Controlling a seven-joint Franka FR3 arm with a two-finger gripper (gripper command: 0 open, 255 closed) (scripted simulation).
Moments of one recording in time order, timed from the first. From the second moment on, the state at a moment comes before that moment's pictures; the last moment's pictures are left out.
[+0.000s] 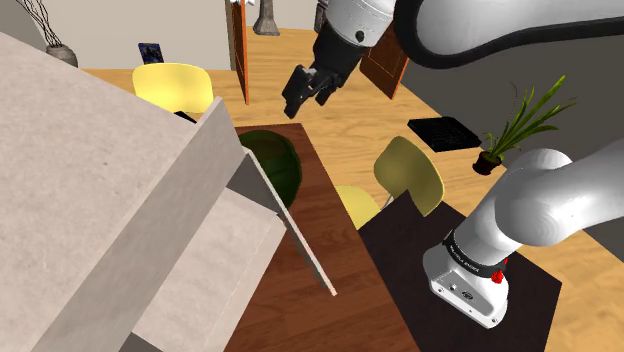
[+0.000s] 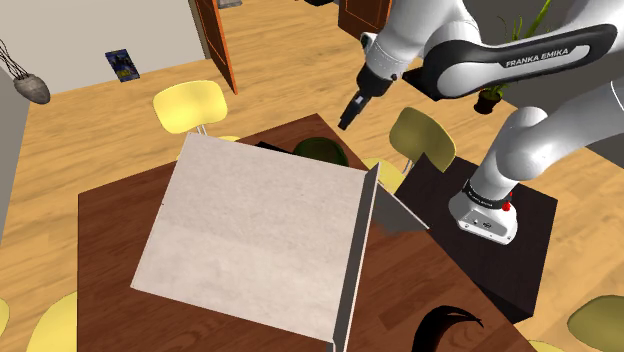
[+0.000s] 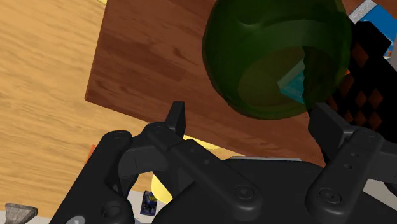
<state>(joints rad) 0.10 -0.60 0.45 -2.43 0.20 2.24 0.30</state>
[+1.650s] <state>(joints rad) -0.25 -0.18 1.05 -2.23 -0.29 2.64 0.91</state>
